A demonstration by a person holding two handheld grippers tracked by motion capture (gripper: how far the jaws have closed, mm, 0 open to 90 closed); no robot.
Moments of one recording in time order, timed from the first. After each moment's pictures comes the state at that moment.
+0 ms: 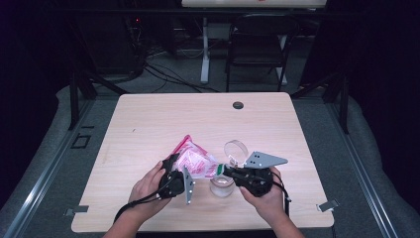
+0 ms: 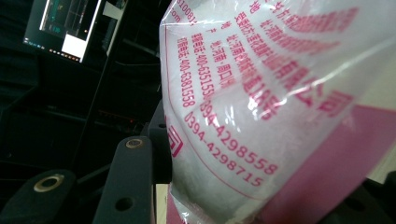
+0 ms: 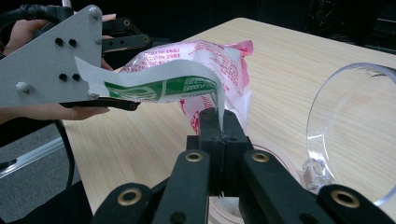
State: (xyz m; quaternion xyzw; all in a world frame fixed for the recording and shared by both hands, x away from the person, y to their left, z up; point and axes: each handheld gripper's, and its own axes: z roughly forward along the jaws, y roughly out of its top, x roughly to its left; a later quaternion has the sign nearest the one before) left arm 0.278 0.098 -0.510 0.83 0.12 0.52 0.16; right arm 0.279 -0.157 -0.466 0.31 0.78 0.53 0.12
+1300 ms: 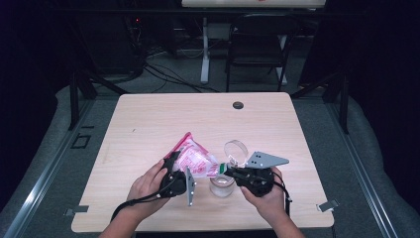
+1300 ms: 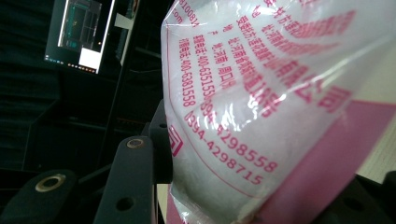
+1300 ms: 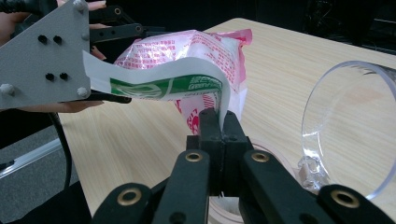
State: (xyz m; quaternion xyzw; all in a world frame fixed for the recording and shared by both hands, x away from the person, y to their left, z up) left arm 0.276 0.095 -0.502 0.82 0.08 0.55 0.13; right arm 0.279 -0.159 -0.467 0.31 0.78 0.53 0.13
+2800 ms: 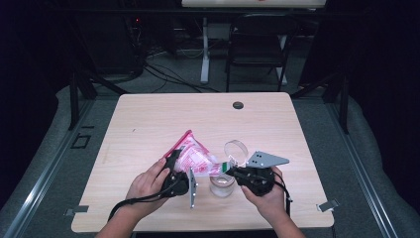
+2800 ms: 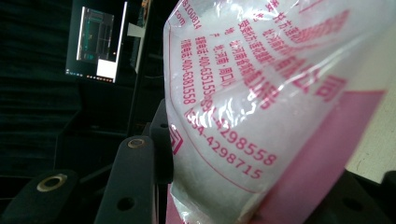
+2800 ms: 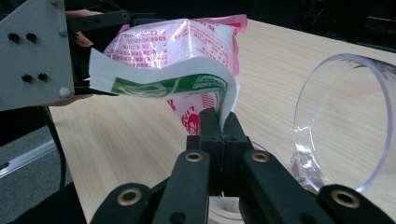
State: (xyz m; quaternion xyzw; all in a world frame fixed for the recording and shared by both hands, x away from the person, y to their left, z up) left arm 0.273 0.090 -0.496 0.81 0.05 0.57 0.11; right arm 0.281 -0.161 -0.470 0.32 0.78 0.52 0.13
